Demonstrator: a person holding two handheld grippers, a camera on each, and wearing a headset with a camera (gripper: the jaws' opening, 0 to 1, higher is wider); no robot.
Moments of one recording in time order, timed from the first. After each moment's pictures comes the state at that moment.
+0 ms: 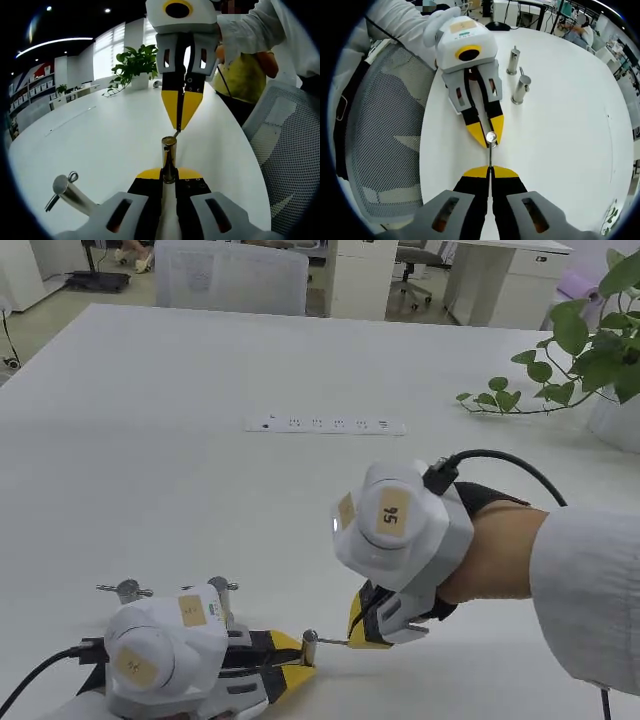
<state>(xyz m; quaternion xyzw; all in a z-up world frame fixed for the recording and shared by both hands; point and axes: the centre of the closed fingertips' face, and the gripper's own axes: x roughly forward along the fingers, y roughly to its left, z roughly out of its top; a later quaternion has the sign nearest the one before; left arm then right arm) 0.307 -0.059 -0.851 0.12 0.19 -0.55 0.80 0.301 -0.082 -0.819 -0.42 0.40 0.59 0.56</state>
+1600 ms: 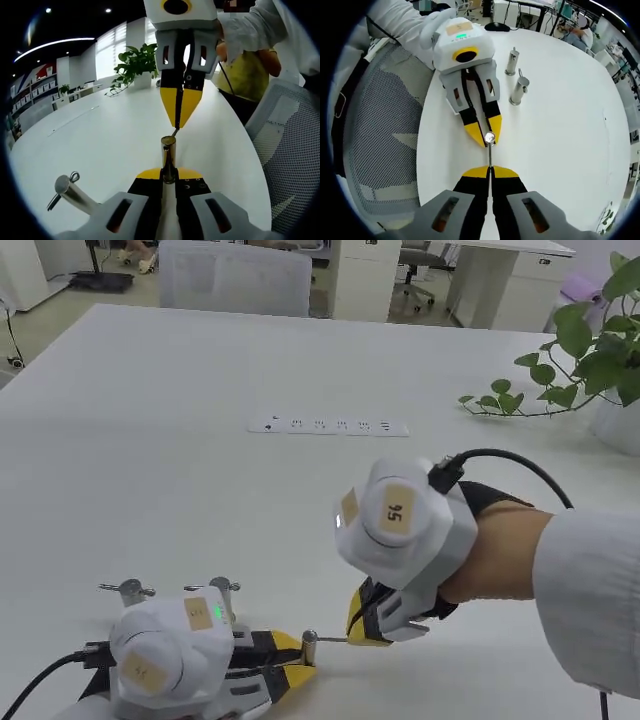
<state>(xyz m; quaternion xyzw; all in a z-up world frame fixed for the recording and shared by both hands) 0.308 -0.058 -0.851 0.13 0.19 -0.54 0.81 0.301 -0.081 -0.819 -0.44 0.39 0.58 0.56</state>
